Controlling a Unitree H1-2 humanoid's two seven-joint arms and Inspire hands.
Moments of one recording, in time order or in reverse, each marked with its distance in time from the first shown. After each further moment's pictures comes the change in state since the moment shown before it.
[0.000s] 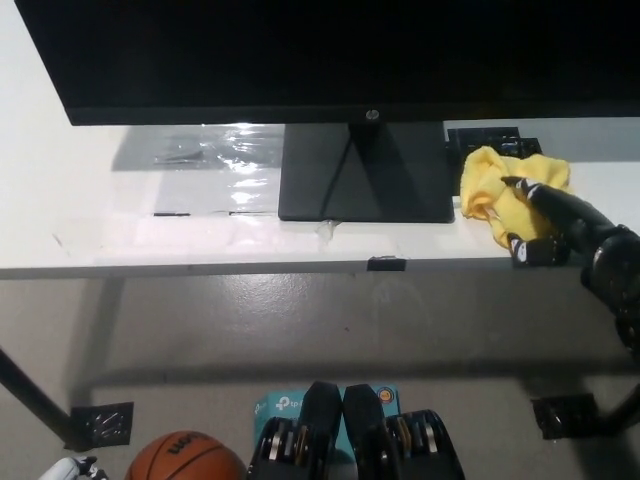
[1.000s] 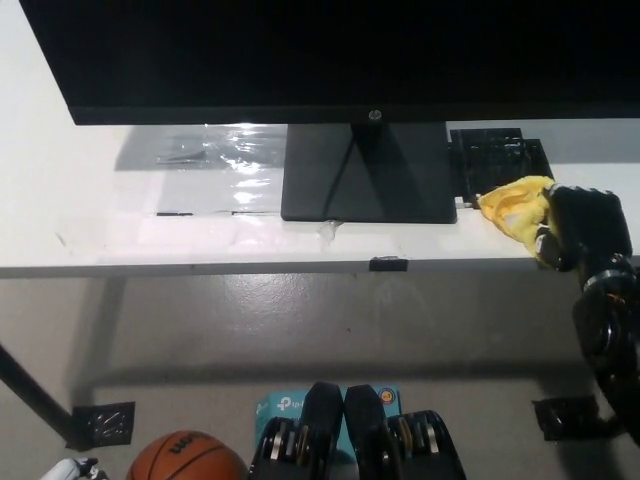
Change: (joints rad) left_arm 0.007 0.001 0.007 -0.009 -0.008 -0.001 -0.016; right_arm 0.080 0.096 -0.033 0.192 -0.237 -0.131 -0.540
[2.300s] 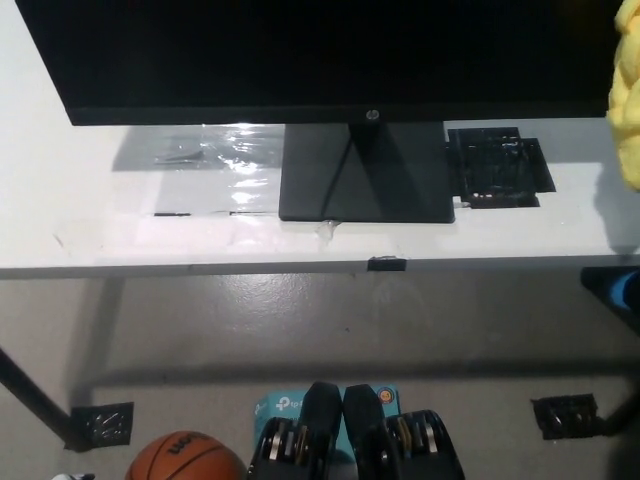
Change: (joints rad) left_arm 0.031 0.000 0.019 -0.002 -0.014 -0.003 -0.019; right_arm -0.095 0.146 -0.622 -0.423 0.472 0.140 0.162
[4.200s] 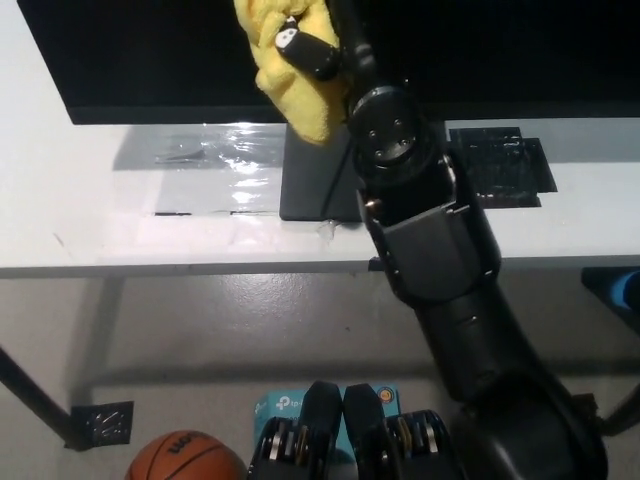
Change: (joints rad) left_arm 0.012 0.003 -0.024 -0.018 0.031 0.001 -0.029; right_arm -0.389 0.377 0.337 0.410 -0.118 0.013 -0.113
